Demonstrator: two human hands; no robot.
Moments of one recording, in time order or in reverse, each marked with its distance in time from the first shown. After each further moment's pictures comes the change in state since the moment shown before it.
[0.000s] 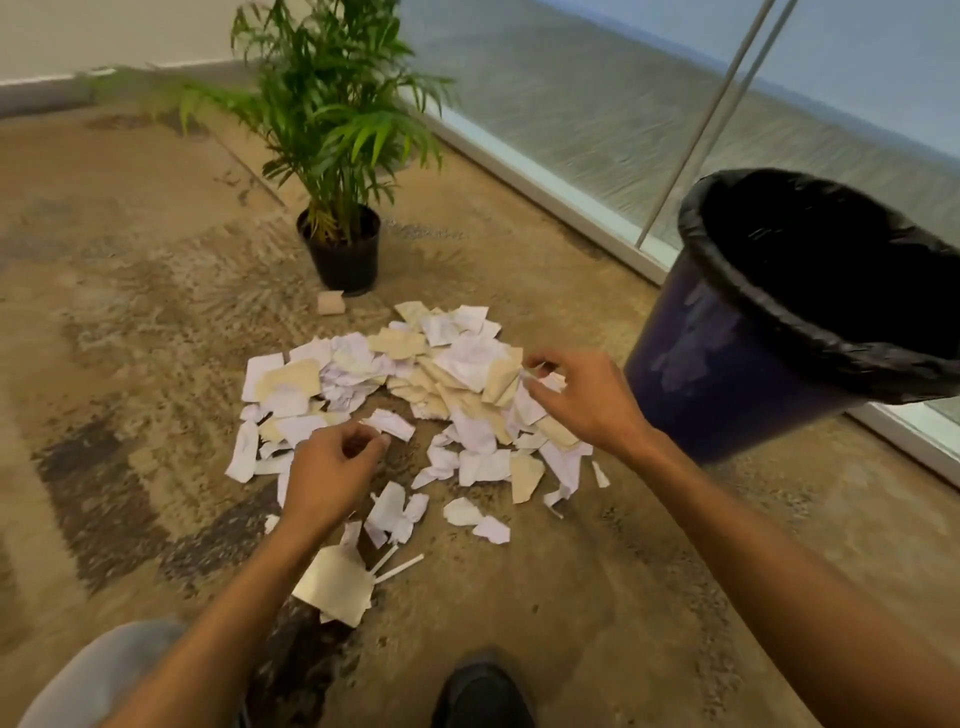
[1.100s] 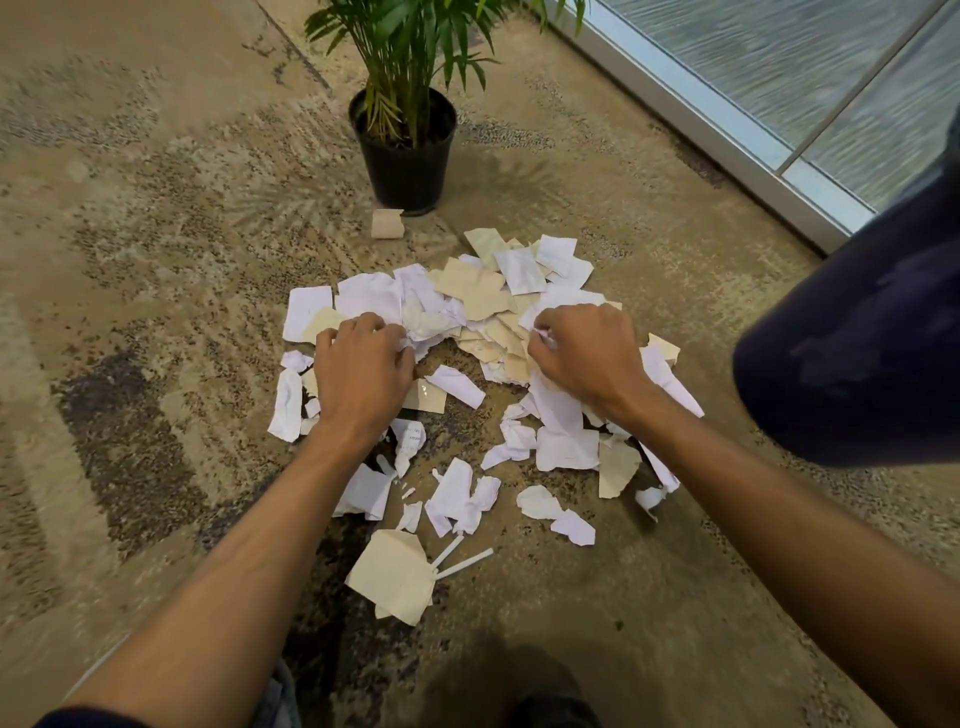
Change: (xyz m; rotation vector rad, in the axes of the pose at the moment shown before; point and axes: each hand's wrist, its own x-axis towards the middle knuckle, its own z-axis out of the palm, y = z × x) left_hand 0.105 -0.051 0.005 0.689 0.204 0.198; right_hand 0.073 -0.021 0.113 -0.499 -0.098 -0.157
